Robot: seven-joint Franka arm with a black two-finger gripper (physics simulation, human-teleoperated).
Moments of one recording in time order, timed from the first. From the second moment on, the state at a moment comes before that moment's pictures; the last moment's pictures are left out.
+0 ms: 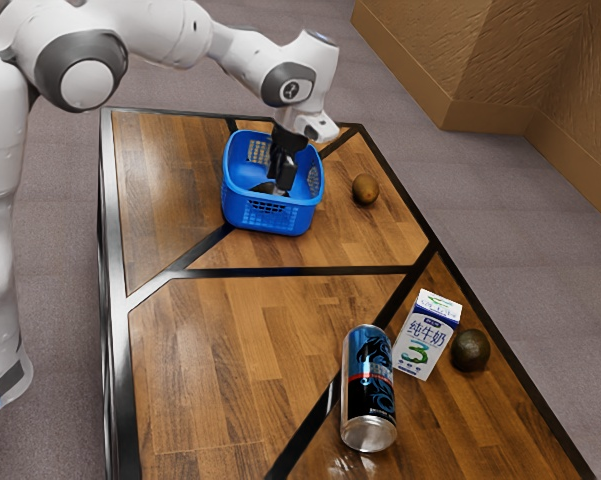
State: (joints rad) arm 0.10 0.16 0.29 -1.84 -0.05 1.90 0.53
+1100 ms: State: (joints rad) arm 0.10 0.13 0.28 -1.76 -0.03 1.73 0.52
